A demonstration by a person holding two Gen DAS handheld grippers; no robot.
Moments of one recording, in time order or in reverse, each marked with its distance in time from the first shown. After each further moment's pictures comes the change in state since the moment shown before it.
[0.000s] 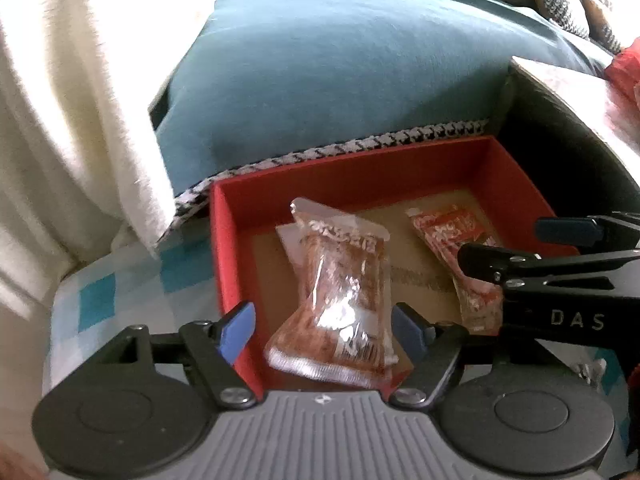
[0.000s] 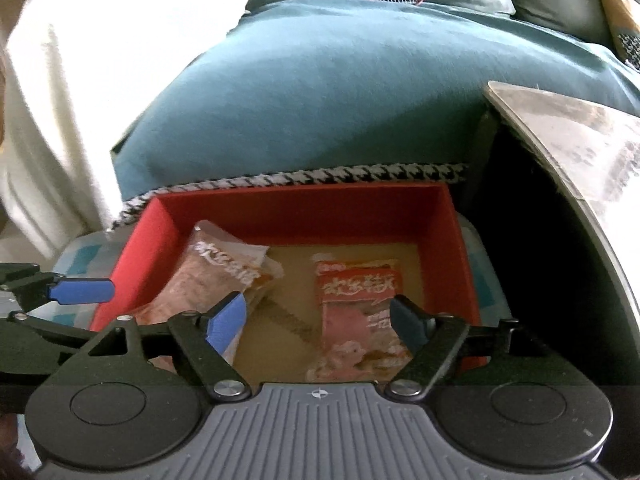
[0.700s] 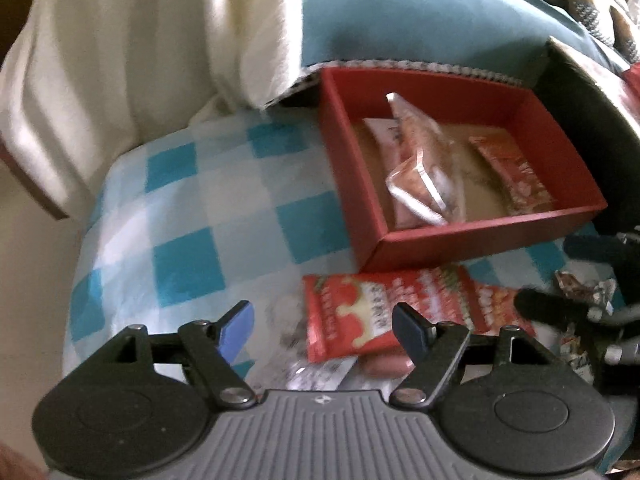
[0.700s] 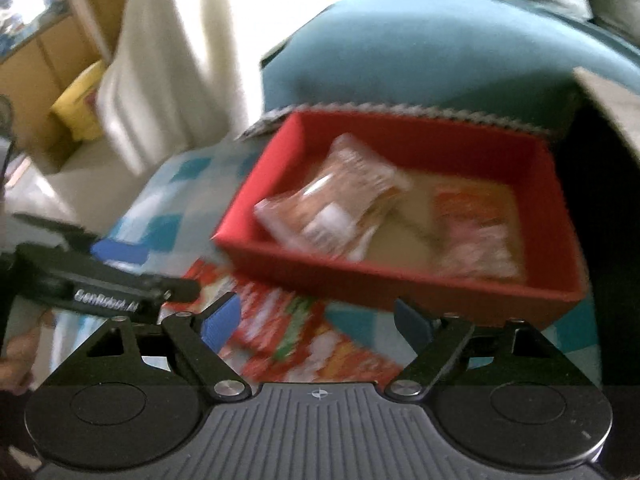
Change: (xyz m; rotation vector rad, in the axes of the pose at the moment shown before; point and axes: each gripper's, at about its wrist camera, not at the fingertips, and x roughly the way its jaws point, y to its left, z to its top) left arm -0.035 0.078 -0.086 -0.122 0.106 -0.011; right arm -0.036 0.074 -0.068 -0.152 0.103 0.182
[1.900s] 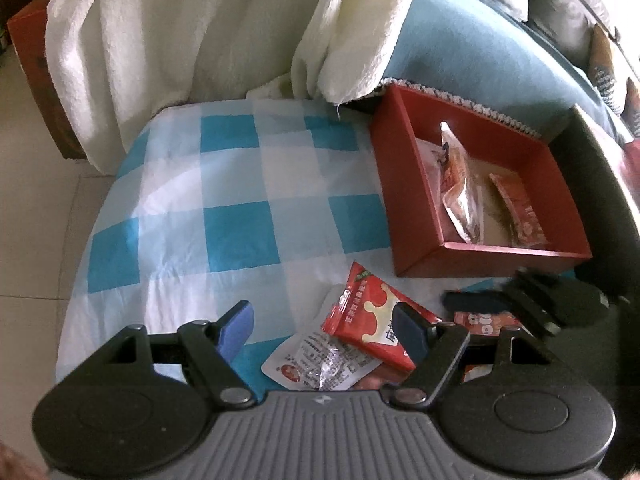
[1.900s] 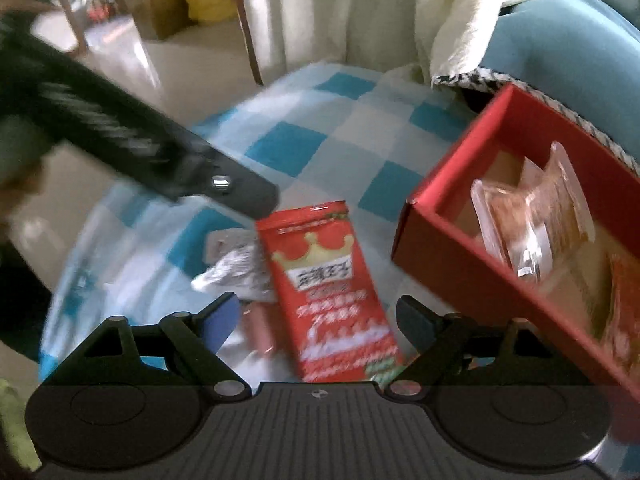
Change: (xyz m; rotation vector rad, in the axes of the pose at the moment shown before) left arm -0.018 0.069 -0.012 -0.195 0.003 -0.130; right arm 0.069 0.094 0.002 -0.427 0.188 0.145
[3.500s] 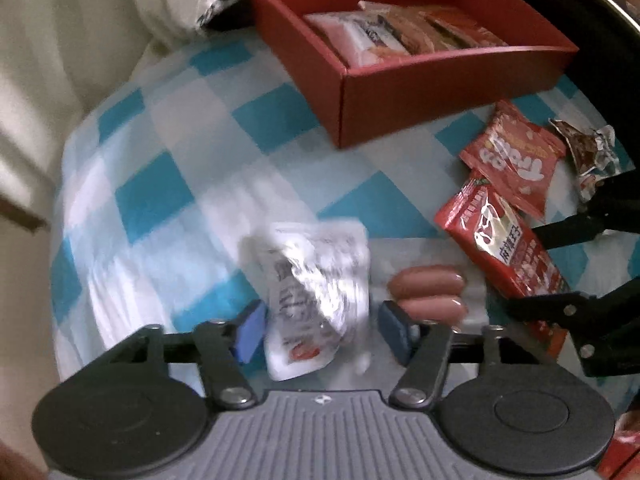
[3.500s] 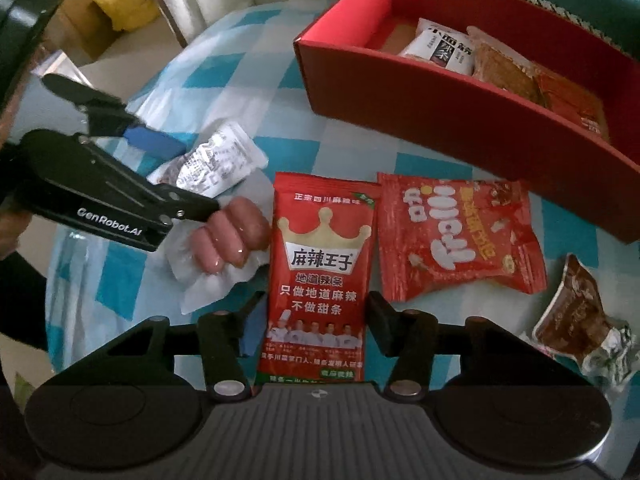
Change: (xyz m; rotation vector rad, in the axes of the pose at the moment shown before) left arm 0.053 -0.053 -0.059 0.458 0.157 0.098; right arm -0.033 -0.019 -0.084 0.299 0.087 -0.028
